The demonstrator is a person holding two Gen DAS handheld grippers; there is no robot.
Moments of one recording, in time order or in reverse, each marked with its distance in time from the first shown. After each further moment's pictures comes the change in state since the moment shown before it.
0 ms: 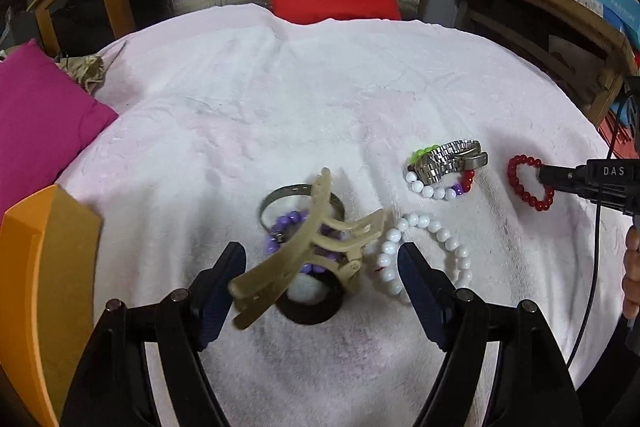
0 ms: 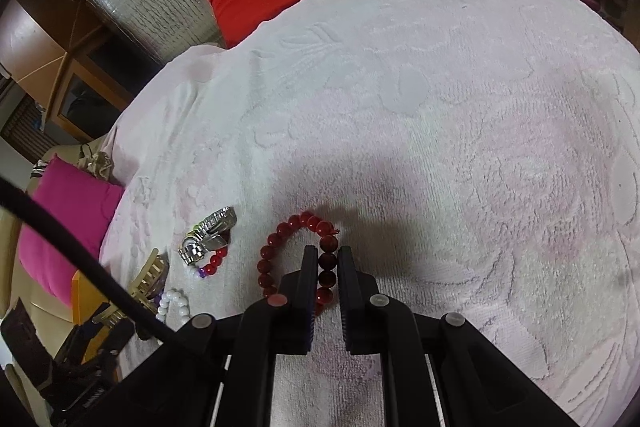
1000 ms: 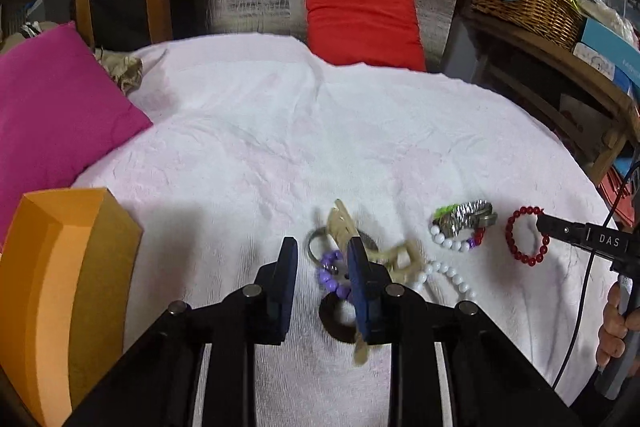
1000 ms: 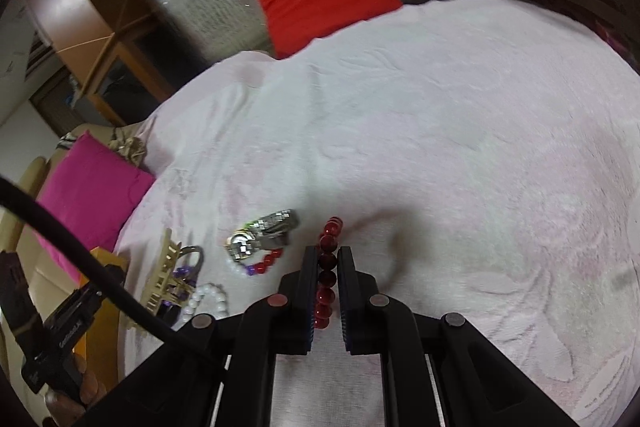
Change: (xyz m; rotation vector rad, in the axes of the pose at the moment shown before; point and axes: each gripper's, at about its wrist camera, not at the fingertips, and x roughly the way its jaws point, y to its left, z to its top) left arm -0.030 0.042 0.007 -0.127 -0.120 -0.002; right arm -0.013 0.040 -0.012 -0.153 -0.102 0.077
